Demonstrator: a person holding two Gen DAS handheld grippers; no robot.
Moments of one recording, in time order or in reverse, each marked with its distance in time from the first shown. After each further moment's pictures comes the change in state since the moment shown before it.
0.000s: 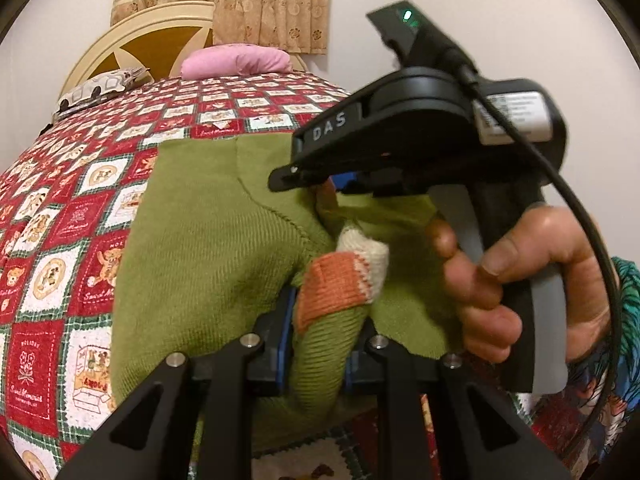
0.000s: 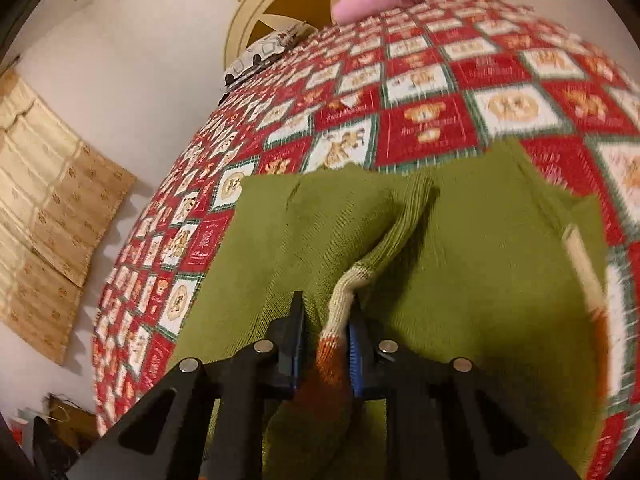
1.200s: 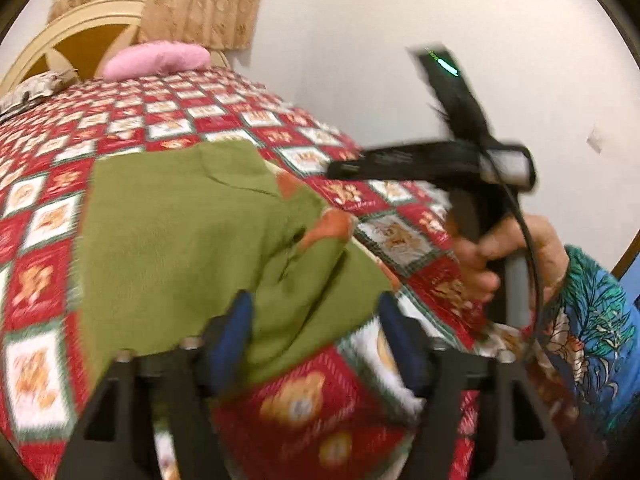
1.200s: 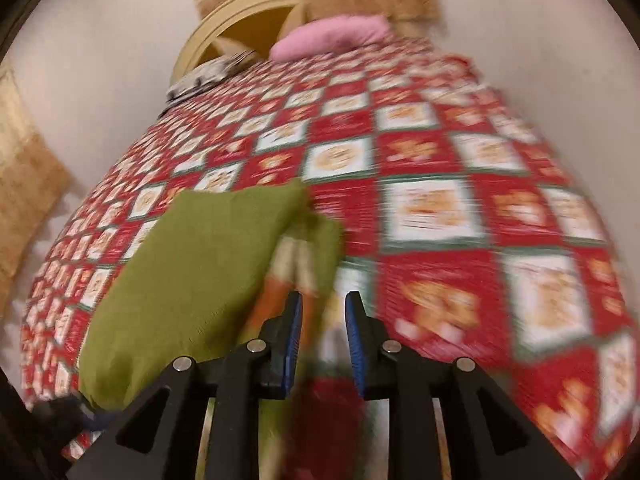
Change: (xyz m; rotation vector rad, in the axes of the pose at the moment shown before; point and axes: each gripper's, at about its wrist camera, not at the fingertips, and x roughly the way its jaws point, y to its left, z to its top) left arm -0.028 -0.031 0.002 0.059 0.011 -0.281; right arm -0.132 -0.090 -0.034 -0.001 -0.130 -0.289
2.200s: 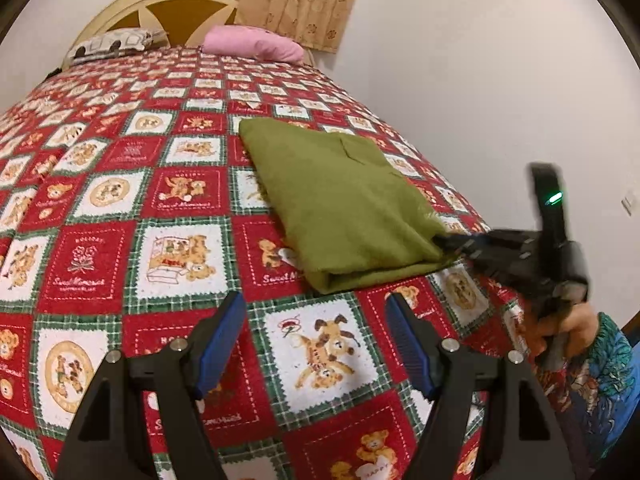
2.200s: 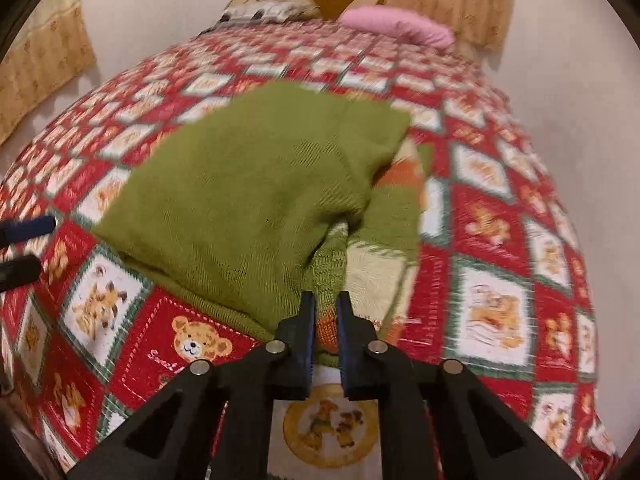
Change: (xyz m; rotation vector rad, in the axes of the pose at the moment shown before) left arm -0.086 0.082 -0.042 -0.212 -0.007 0.150; right arm -0.036 0.092 -0.086 -0.301 0.042 -0.116
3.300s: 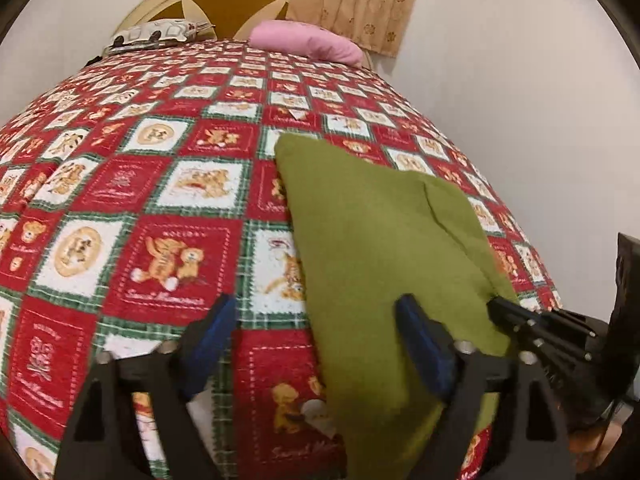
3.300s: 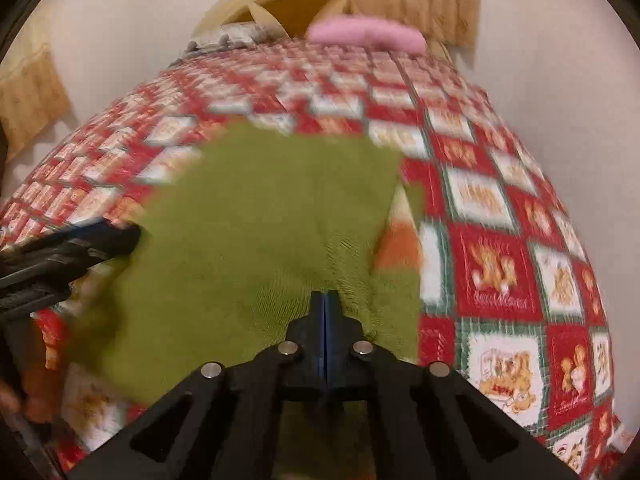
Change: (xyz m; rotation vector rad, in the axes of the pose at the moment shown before) left arm 0.103 0.014 0.070 -0.115 -0.011 0.180; right arm 0.064 -0.019 0.035 0.110 0.007 0.049
